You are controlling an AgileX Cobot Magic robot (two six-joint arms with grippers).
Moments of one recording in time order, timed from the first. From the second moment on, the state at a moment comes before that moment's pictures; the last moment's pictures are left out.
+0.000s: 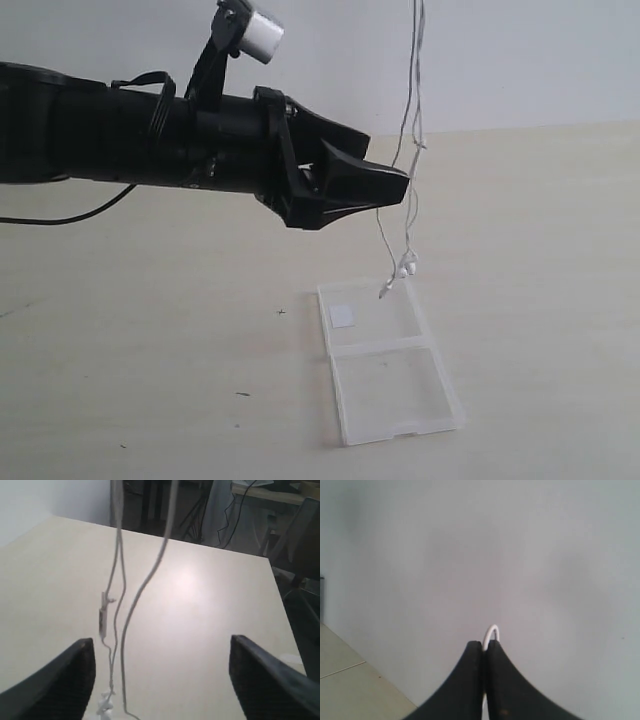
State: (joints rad) left arm -0.39 1.71 -1.07 -1.73 0.82 1.93; right arm 0.48 1.47 -2.12 0.37 0.75 -0.49
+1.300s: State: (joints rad) left arm -0.47 1.69 -1.14 -1.61 0.59 1.70; right arm 0.48 1.42 -2.12 0.26 0.83 -0.46
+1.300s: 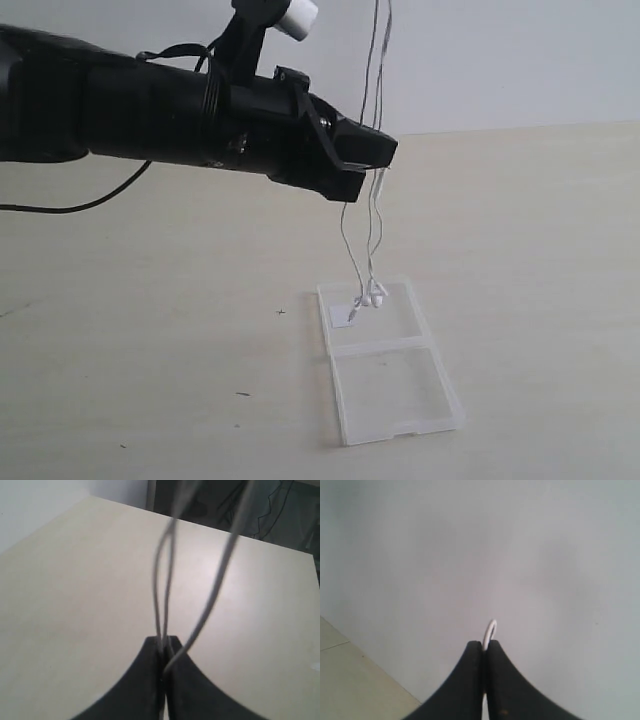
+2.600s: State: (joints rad) left arm -0.25 1.39 -1.14 -0.97 0.57 1.10; right arm 0.48 1.21 -1.90 0.07 0.80 -0.23
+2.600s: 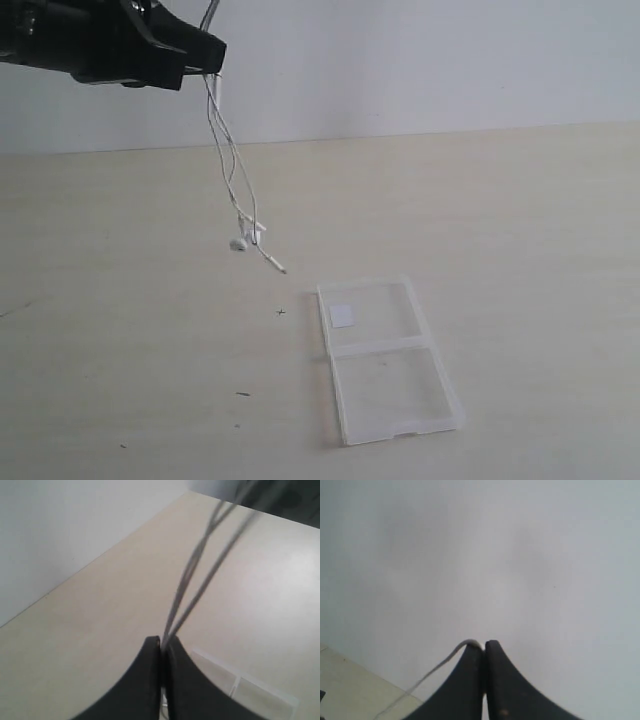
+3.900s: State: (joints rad) left arm -0.11 1.22 -1.14 -0.82 0.61 0.92; right arm 0.48 1.12 -1.26 0.39 0.90 -0.35
